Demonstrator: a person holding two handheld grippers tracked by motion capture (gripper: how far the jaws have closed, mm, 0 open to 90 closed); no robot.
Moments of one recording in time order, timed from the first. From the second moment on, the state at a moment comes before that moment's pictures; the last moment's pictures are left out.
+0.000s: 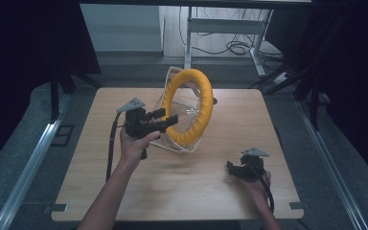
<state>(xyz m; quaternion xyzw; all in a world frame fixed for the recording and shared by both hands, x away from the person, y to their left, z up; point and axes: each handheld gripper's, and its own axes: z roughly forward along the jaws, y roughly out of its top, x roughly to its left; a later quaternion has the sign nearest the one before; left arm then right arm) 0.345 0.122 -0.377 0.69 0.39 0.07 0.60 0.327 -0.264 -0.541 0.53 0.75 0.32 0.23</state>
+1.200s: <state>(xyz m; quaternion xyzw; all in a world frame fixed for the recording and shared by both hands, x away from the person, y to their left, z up) 0.287 0.180 -0.425 0.71 0.40 0.09 0.57 0.329 -0.263 -0.541 0.54 0.75 0.32 0.23</state>
